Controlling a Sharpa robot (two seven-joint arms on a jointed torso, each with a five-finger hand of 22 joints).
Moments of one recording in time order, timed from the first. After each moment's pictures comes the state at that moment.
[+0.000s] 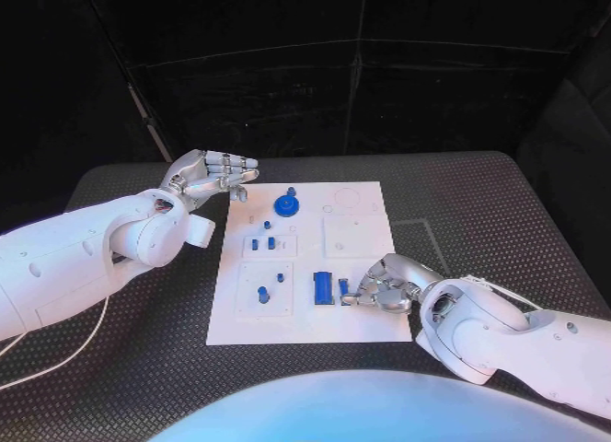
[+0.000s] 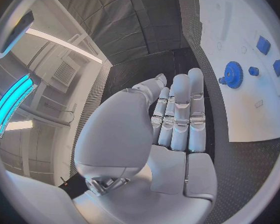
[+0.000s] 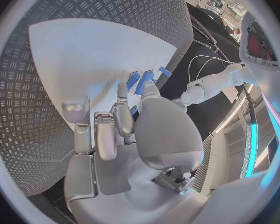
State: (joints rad) left arm 1.04 -0.84 0.07 1.40 -0.23 -0.22 0.30; left_hand 1.45 -0.17 0.43 0.09 0.05 1.05 0.17 0.09 0.07 1.12 0.11 0.12 0.07 1.26 0.02 0.90 0.53 0.17 1.14 0.11 0.60 0.81; right arm 0.72 -0.99 0.09 1.92 -1.40 -0.46 -0.54; right_hand 1.24 -0.03 -0.19 0.28 0.27 1.09 0.05 0.32 0.40 1.44 -0.02 1.24 1.29 1.47 -0.08 1.55 1.31 0.12 1.27 0.03 1.25 0.95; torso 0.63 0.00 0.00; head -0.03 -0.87
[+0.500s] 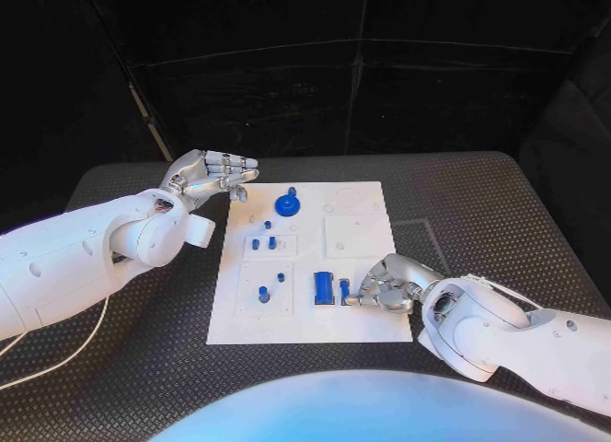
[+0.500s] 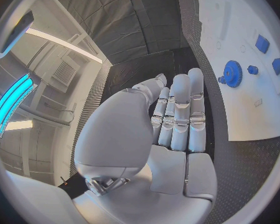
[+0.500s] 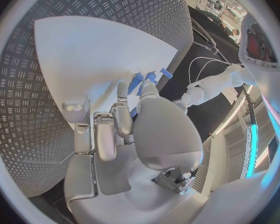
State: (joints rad) left arm 1.04 -0.84 0.07 1.40 -0.23 -0.22 0.30; left_hand 1.45 -0.17 0.43 0.09 0.05 1.05 0.17 0.09 0.07 1.12 0.11 0.12 0.07 1.26 0.02 0.90 0.53 0.17 1.14 0.11 0.60 0.81; right arm 0.72 -0.98 0.09 1.89 -1.39 -0.44 -0.52; right_hand 1.29 -0.02 -0.19 0.28 0.27 1.09 0.05 0.32 0.41 1.44 -0.02 1.24 1.30 1.47 -0.08 1.55 1.31 0.12 1.27 0.03 1.25 0.95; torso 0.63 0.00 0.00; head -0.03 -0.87
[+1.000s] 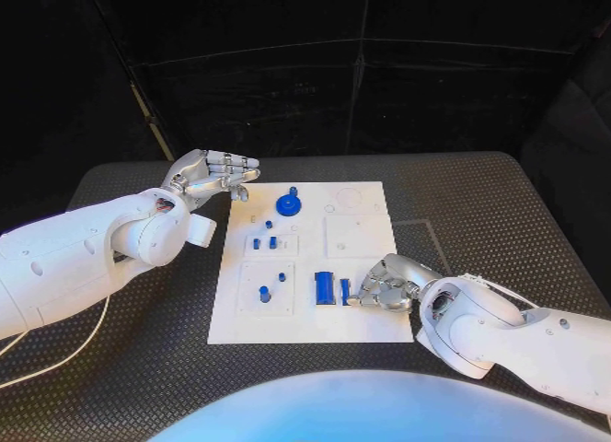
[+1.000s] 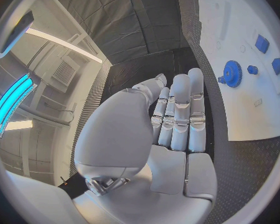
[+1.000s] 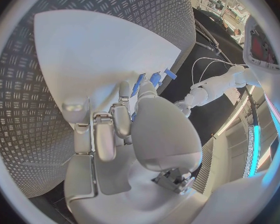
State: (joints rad) left arm 1.04 -0.84 0.07 1.40 -0.23 -0.22 0.30; left_hand 1.45 -0.17 0.43 0.09 0.05 1.05 0.17 0.09 0.07 1.12 0.11 0.12 0.07 1.26 0.02 0.90 0.53 0.17 1.14 0.11 0.60 0.81; right arm 0.72 -0.96 0.09 1.86 -1.39 -0.43 -0.53; right_hand 1.33 0.00 -0.19 0.27 0.26 1.09 0.05 0.32 0.41 1.44 -0.02 1.25 1.30 1.47 -0.08 1.55 1.31 0.12 1.27 0.03 1.25 0.96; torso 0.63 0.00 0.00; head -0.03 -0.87
